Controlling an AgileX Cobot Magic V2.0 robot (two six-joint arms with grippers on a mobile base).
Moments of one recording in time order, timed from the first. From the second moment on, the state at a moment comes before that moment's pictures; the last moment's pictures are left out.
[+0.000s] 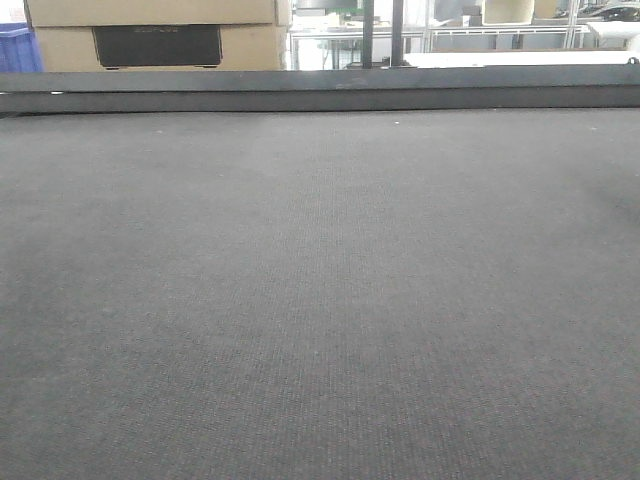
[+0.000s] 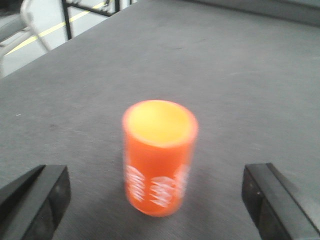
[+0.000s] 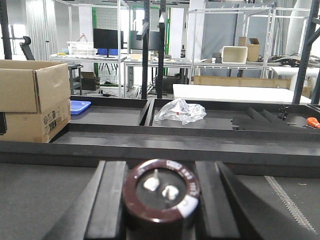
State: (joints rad) left arm 0.14 1.72 -0.74 -0.10 -0.57 -0.04; right arm 0.00 1.13 -0.88 0.02 -0.27 0.01
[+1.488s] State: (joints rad) left arm 0.05 1.60 -0.96 0.02 -0.23 -0.03; right arm 0.00 1.13 -1.03 0.02 0.20 0.01
